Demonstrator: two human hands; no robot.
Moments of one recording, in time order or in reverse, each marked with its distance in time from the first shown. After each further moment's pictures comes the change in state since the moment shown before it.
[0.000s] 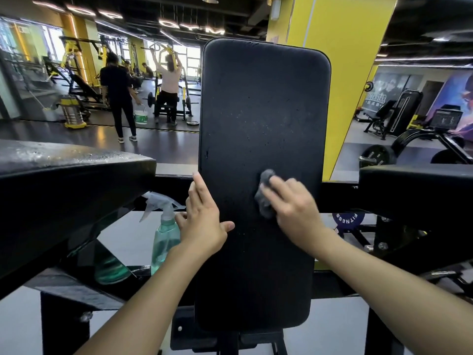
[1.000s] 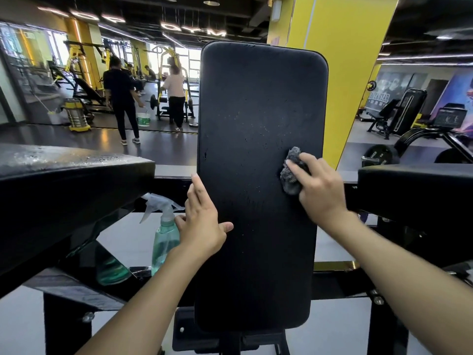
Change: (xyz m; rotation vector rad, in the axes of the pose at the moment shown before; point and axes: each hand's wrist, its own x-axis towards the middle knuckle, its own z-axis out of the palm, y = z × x) left_hand -0.001 0.001 0.000 -0.023 -0.001 -0.022; right_hand 0.006 0.055 -0.010 -0.053 0.082 0.203
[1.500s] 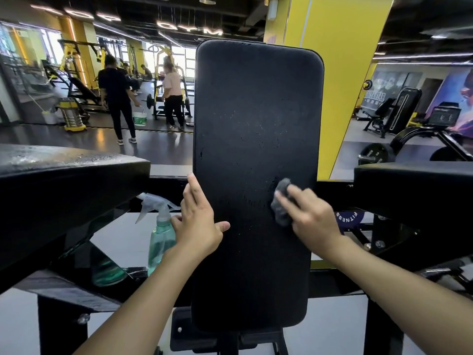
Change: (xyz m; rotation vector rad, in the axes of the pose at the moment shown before) left_hand 0.000 0.000 0.001 -0.015 0.005 0.003; right_hand -0.054 -0.015 0.002 0.006 -0.098 -0.197
